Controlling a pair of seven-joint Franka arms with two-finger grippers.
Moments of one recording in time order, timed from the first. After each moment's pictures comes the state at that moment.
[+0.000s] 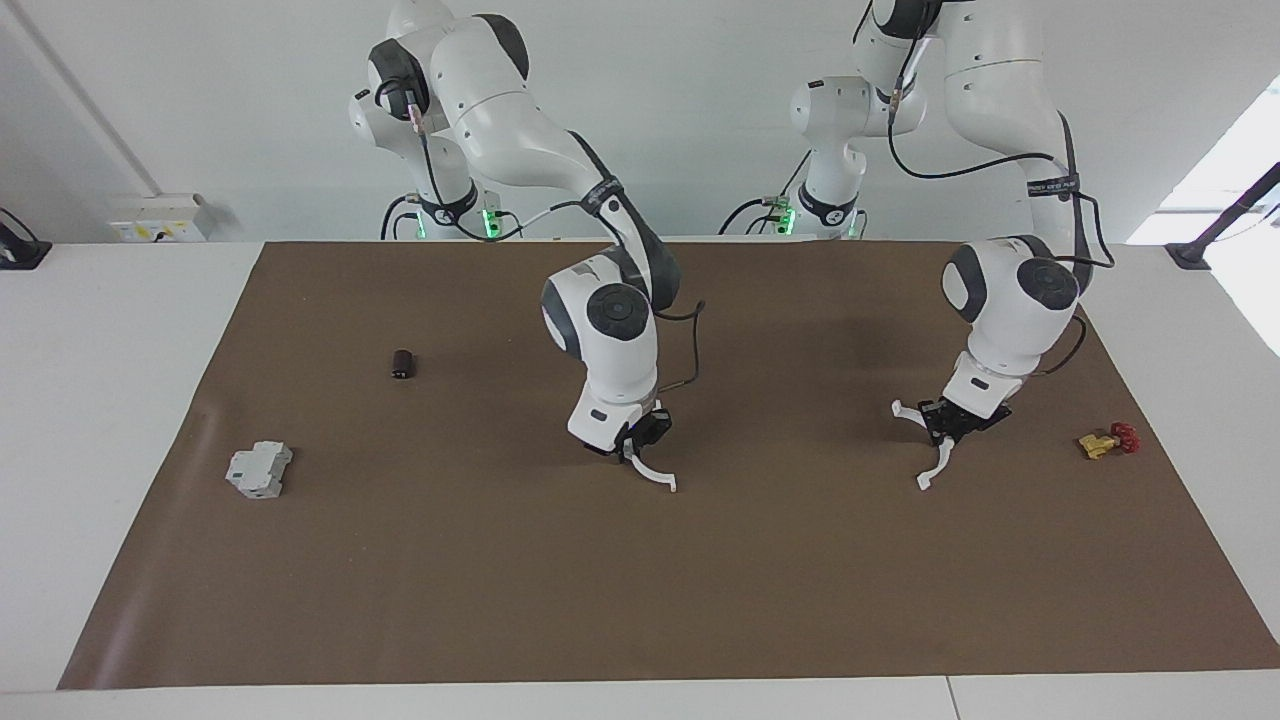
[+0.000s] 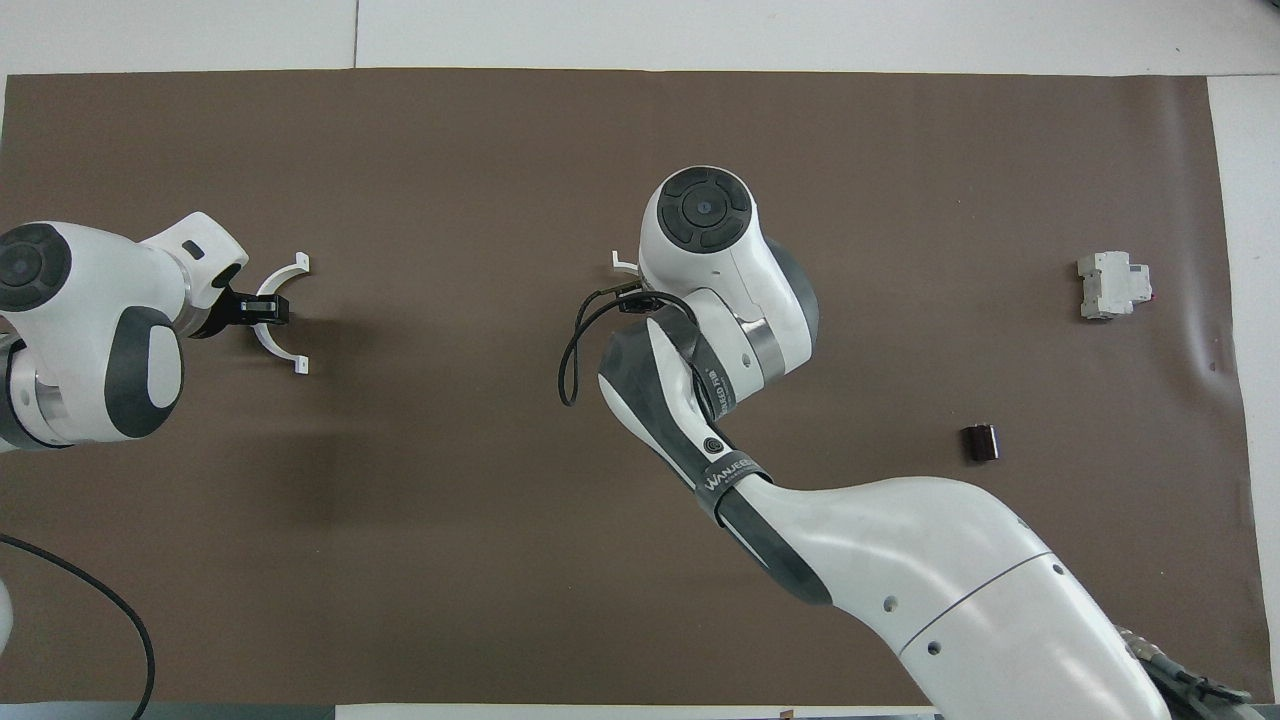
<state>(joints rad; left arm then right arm) -0.05 0.27 0.05 -2.09 0.03 2.44 0.04 0.54 0.67 -0.02 -1.45 0.03 2.15 0.28</state>
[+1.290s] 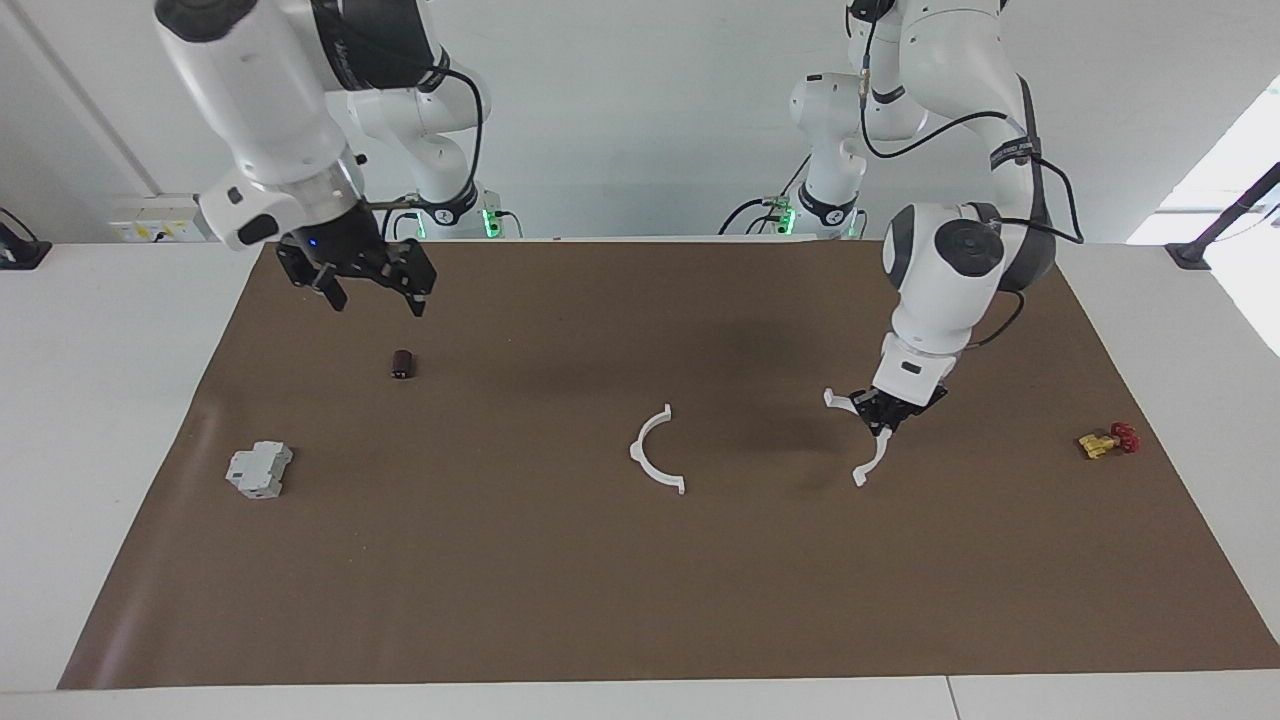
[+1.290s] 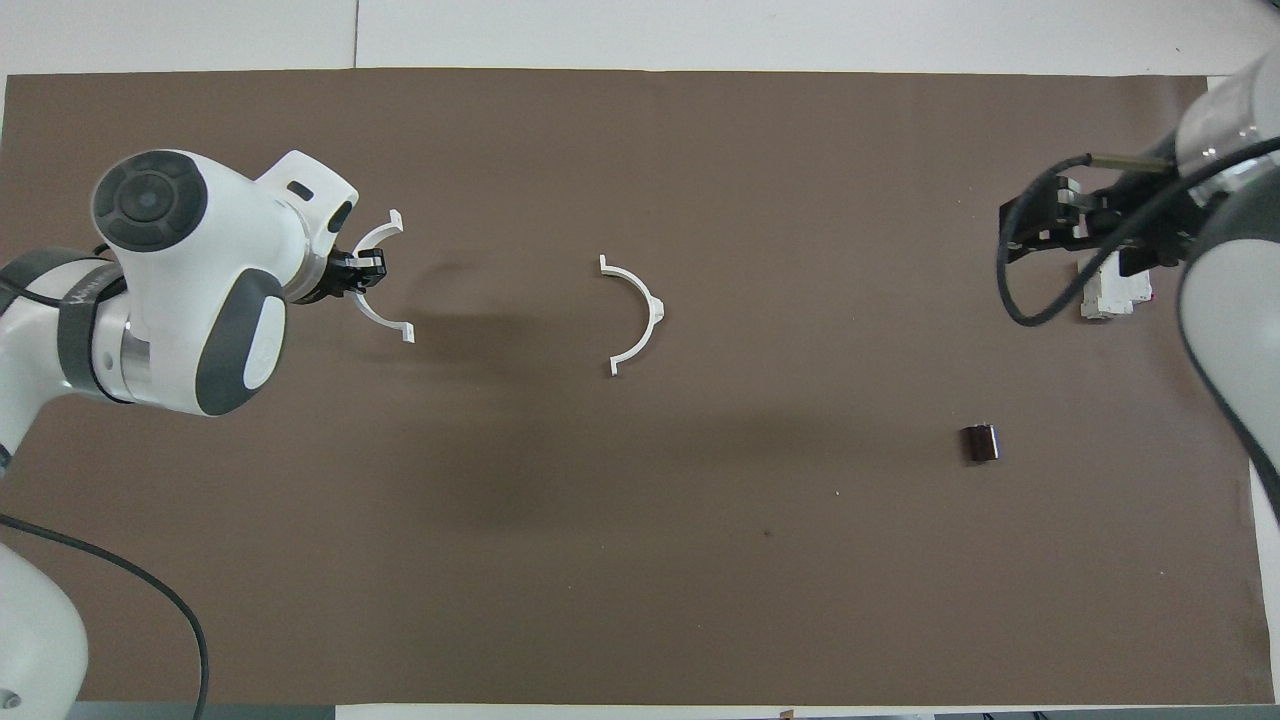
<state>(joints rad) -0.33 0.23 0.04 -1.90 0.08 2.20 -0.44 0.13 0.10 -0.06 -1.42 0.03 1.48 0.21</state>
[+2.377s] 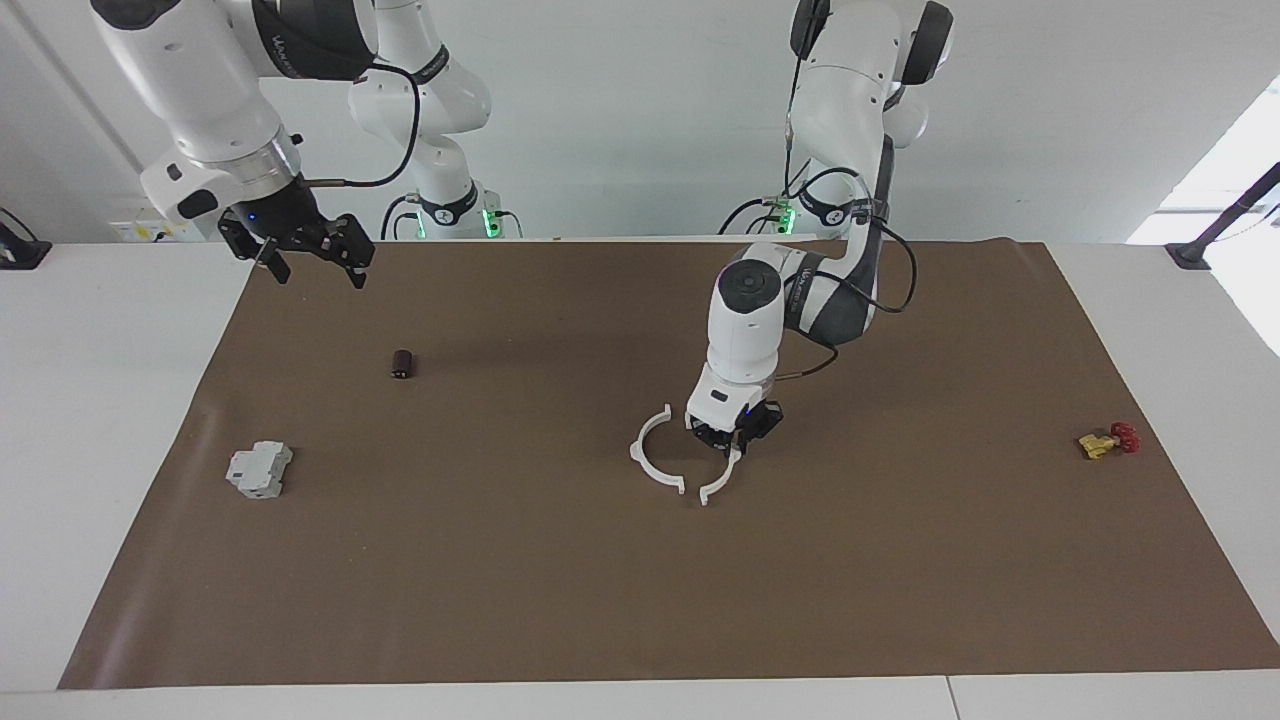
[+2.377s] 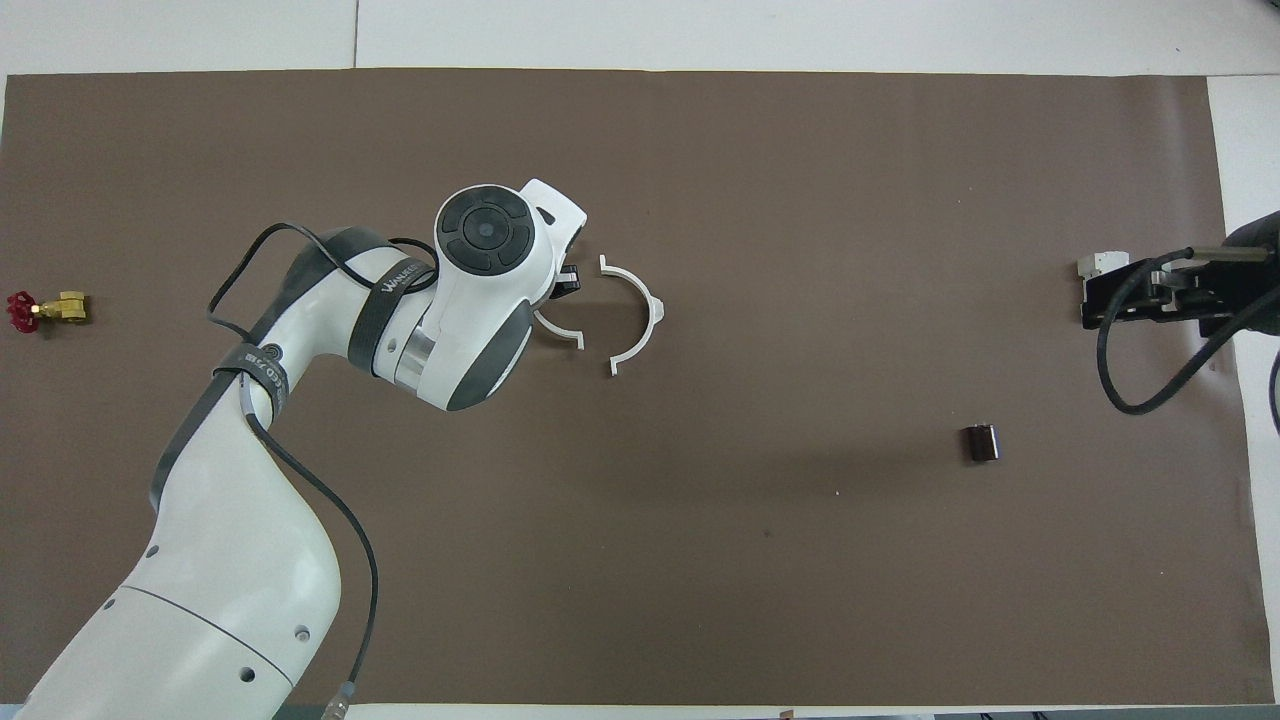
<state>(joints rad) -0.60 0.48 0.04 -1.70 0.11 2.23 -0.69 0.05 -0.02 -0.04 -1.65 -0.01 1.57 0.10</state>
